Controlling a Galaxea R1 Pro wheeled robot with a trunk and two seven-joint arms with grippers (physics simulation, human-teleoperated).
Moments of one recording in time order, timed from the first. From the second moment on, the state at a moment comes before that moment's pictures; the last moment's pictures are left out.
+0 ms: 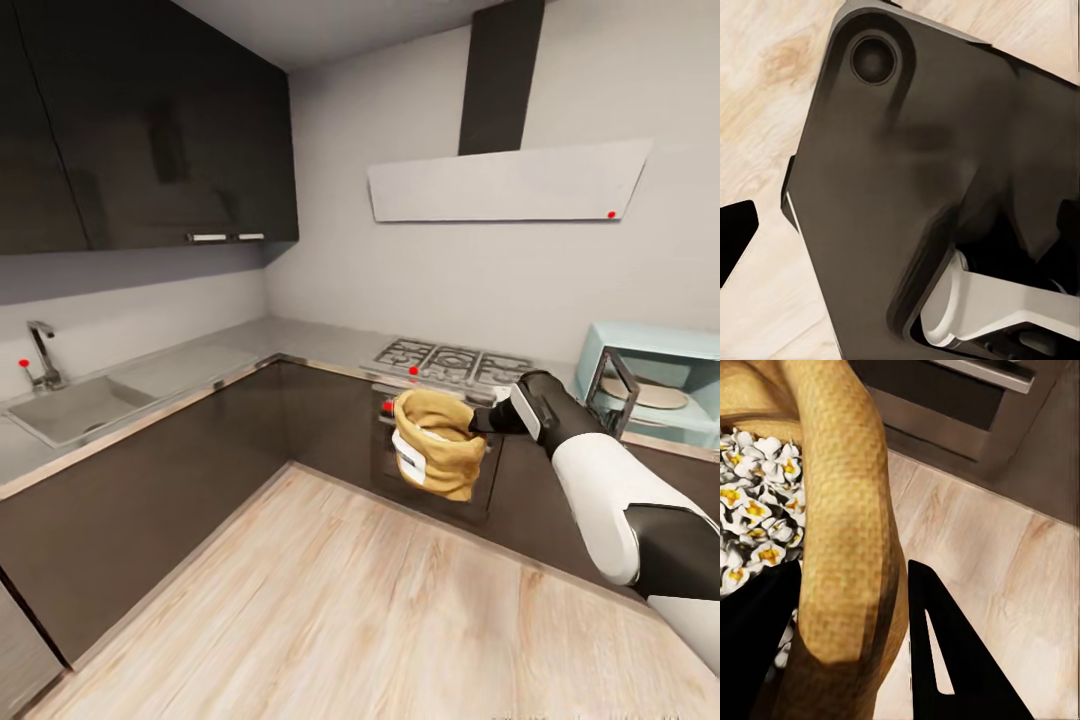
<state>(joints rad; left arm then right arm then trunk) 0.00 -0.03 0.05 -0.05 0.32 -0.01 0.00 -1.24 -0.09 -0.05 -0.45 0.07 0.95 0.15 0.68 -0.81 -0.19</state>
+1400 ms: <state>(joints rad) 0.00 -0.03 0.06 -0.05 0.32 -0.01 0.01 -1.24 -0.09 -0.05 -0.40 0.06 0.94 0.15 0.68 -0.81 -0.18</state>
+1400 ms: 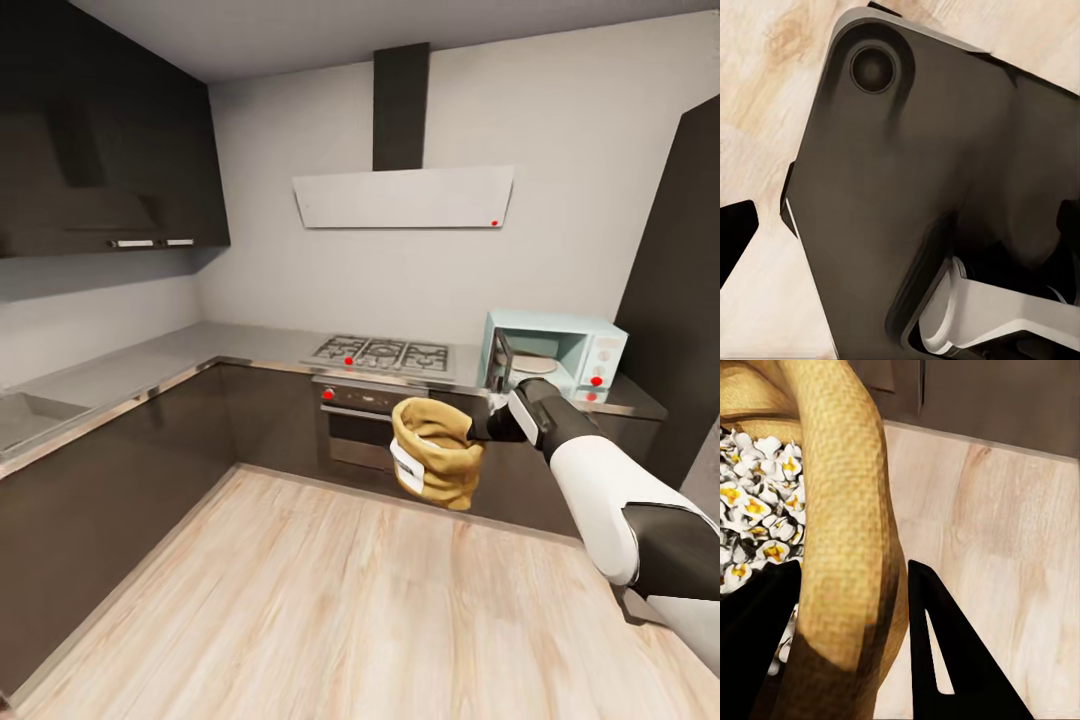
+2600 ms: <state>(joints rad) 0.00 -0.03 0.05 -0.05 0.32 -0.01 0.01 -1.24 -0.09 -0.05 -0.40 0.07 0.95 0.15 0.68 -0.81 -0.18</state>
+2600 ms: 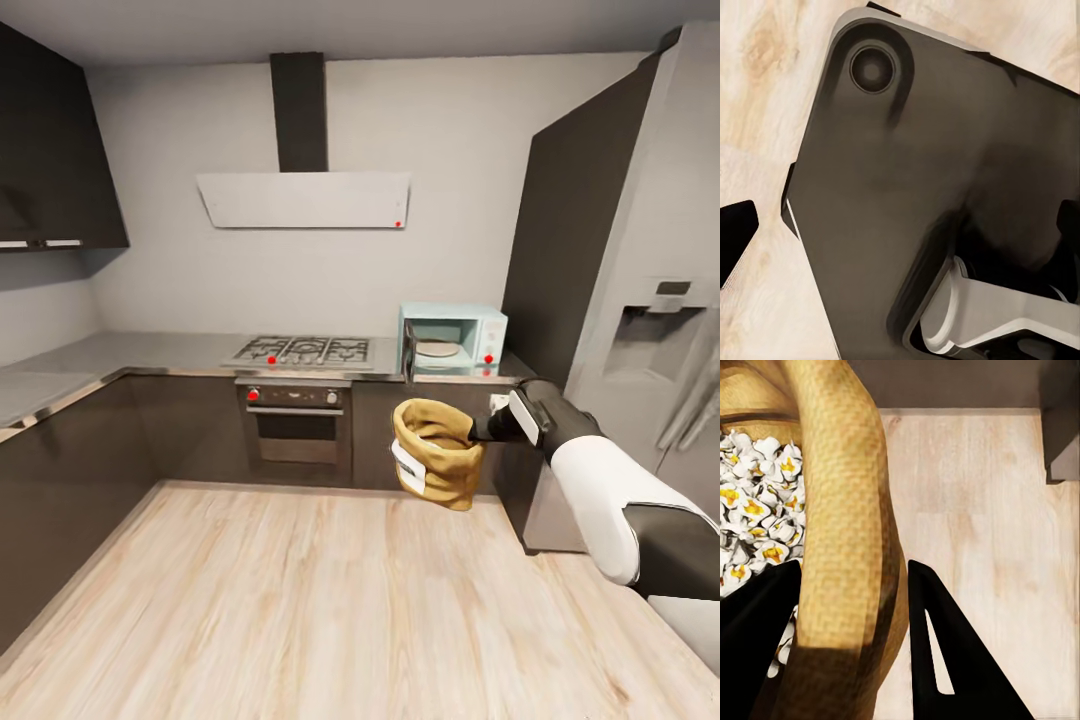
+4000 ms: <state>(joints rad) 0.00 -0.03 0.05 -0.05 0.32 0.00 0.01 -1.24 -0.09 -0.05 -0.40 0.07 0.95 0.15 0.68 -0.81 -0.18</state>
